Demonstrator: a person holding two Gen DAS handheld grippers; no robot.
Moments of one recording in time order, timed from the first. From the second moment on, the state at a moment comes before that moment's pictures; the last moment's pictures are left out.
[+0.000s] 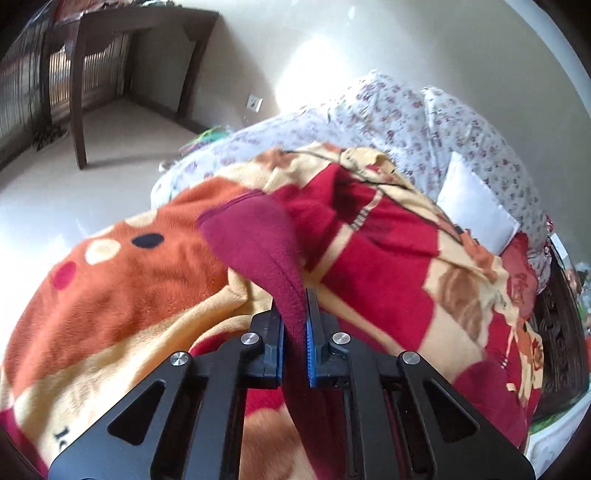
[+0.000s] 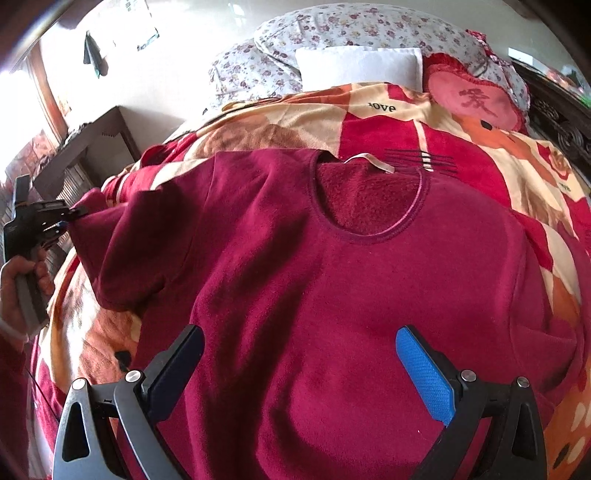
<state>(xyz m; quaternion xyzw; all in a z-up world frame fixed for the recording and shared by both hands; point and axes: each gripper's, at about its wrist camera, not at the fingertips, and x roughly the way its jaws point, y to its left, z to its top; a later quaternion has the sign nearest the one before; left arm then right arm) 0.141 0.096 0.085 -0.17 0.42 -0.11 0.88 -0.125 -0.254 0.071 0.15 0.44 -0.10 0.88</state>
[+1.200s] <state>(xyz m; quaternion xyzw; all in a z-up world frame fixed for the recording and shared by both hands) -0.110 -0.180 0.046 0.06 0.48 -0.42 0.76 -0.203 -0.363 0.089 0.23 0.40 -0.19 0.87</state>
